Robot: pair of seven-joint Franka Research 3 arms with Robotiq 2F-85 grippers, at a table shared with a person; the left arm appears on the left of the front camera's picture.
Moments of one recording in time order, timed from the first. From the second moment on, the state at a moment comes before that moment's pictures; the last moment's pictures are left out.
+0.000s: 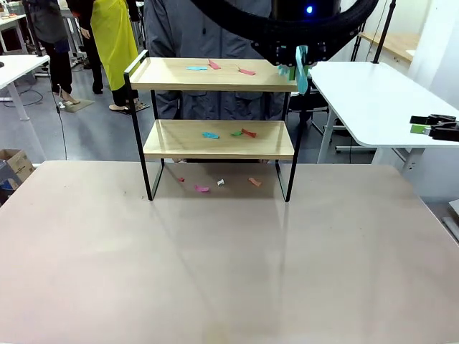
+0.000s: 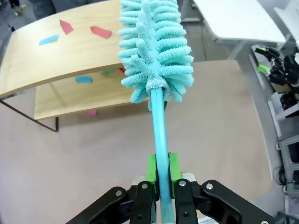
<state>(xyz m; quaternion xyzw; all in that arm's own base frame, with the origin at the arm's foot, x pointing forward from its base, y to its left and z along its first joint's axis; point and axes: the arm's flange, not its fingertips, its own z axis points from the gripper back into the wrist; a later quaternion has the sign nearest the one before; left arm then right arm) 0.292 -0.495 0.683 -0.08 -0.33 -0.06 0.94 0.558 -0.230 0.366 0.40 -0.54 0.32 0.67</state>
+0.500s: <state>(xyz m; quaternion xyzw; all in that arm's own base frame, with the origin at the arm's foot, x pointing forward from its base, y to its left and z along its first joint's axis) 0.329 -0.511 0.657 -0.06 -0.29 -0.03 0.95 0.558 -0.230 0.366 0.40 -0.54 0.32 0.67</state>
